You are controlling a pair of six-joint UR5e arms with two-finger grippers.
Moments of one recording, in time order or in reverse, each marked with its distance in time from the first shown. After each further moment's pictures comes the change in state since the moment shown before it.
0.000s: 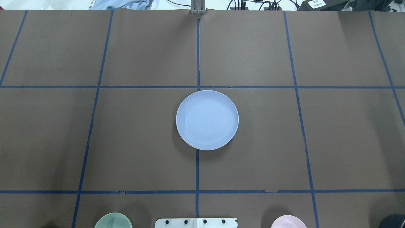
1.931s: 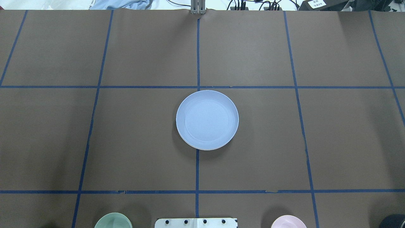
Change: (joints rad) left arm 0.000 -0.001 0.000 -0.002 0.002 0.002; right arm 0.000 0.002 -0.007 0.001 -0.003 -0.149
